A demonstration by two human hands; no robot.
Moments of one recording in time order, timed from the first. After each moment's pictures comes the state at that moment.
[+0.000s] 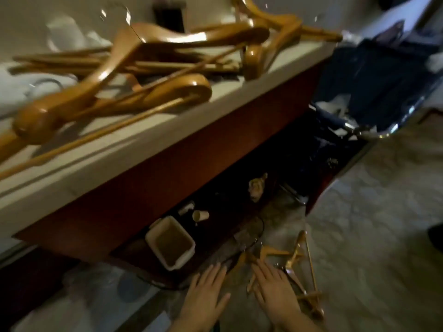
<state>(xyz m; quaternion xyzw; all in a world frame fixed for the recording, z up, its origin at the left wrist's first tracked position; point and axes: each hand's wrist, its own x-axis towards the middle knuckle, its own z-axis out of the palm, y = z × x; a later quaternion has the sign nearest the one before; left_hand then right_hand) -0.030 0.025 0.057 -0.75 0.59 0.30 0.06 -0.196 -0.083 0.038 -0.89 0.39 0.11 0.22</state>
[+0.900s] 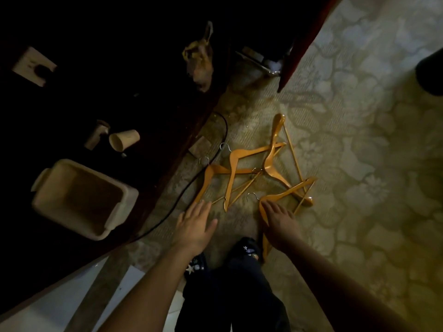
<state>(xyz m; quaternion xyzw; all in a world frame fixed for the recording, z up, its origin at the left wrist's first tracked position) -0.026 -0.092 -0.311 -0.68 0.59 0.42 0.11 -0.249 -0.138 -0.307 -0.71 0.58 0.22 0.33</state>
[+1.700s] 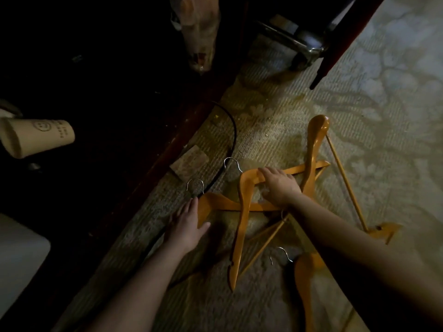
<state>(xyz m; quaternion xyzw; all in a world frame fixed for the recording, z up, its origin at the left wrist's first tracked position) -0.003 -0.202 -0.668 -0.75 0.51 0.42 0.03 -0.210 -0.333 -0.642 -0.76 0.57 0.20 0.24</state>
